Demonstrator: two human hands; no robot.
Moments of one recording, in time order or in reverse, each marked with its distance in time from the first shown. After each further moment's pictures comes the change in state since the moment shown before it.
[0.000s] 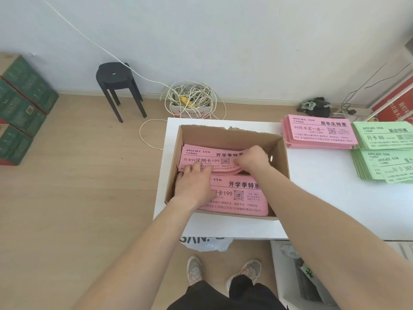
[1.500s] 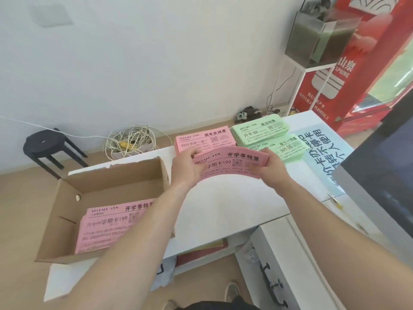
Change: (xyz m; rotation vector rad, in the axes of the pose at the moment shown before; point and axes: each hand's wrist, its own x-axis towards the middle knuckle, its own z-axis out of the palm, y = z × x) left_hand 0.050 0.310 -0.011 -0.676 0.287 0.182; right_hand 0.006 0.305 -0.244 0.651 0.262 -0.336
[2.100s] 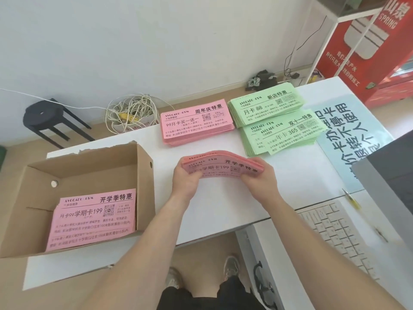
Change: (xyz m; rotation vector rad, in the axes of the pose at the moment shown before) left_hand -0.003 -0.059 0.101 -0.400 0.044 -0.352; right_hand 0.017 0.092 0.028 0.090 0.001 0.007
